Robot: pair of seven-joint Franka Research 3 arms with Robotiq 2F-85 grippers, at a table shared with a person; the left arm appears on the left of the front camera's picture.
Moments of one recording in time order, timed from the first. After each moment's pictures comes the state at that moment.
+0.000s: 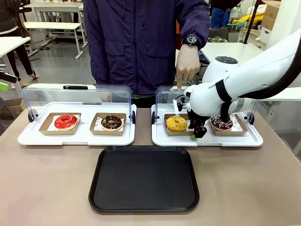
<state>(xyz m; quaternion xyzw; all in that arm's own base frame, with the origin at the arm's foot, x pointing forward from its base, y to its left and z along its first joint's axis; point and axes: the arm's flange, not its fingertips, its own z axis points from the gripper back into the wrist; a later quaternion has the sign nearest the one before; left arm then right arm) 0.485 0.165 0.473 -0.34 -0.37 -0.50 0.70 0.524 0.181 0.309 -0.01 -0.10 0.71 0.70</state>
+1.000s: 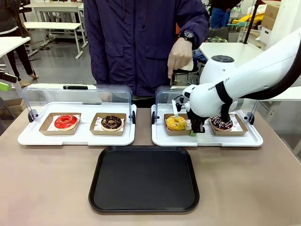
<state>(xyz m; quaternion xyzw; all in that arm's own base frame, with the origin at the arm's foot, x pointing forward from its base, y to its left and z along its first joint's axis) 0.485 0.165 0.473 -0.34 -0.37 -0.50 0.70 0.524 0.186 0.312 -0.03 -0.08 0.70 0.70</state>
